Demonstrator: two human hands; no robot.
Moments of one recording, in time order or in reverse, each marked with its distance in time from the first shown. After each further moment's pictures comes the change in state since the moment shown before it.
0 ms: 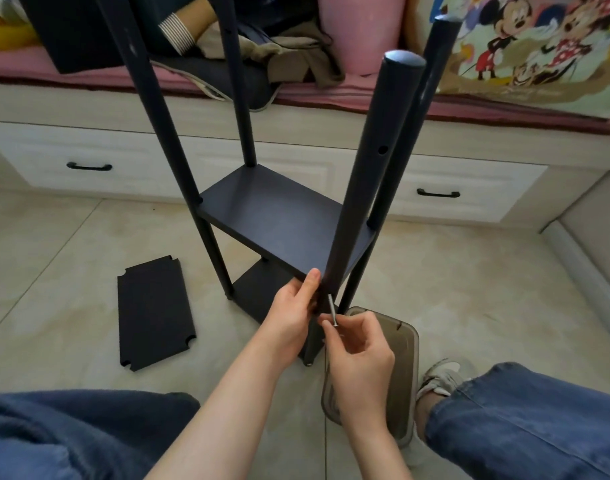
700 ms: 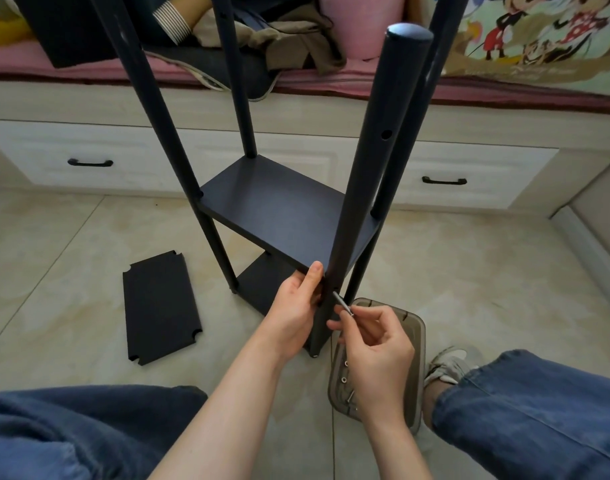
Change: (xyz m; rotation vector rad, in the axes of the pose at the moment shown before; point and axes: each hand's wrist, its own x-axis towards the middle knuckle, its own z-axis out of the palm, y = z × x) left_hand 0.000 0.000 -0.003 -0.027 -0.082 0.029; right_hand 0.005 0.002 -0.008 0.135 0.037 0.057
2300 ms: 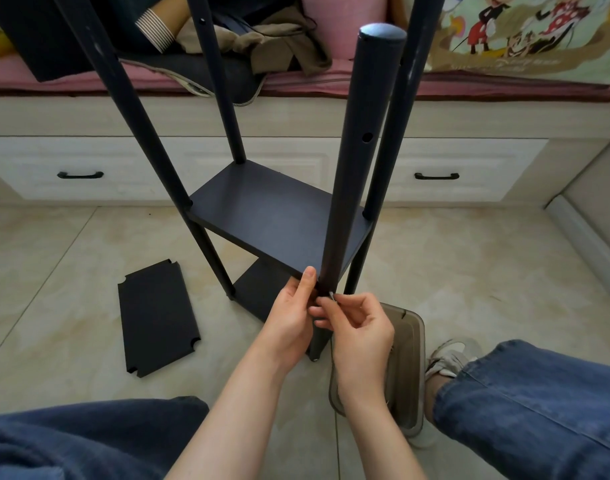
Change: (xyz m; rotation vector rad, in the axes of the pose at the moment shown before) left_hand -0.008 0.002 0.008 -0.075 0.010 -0.037; right_hand 0.010 -0.011 0.022 0.174 0.017 0.151
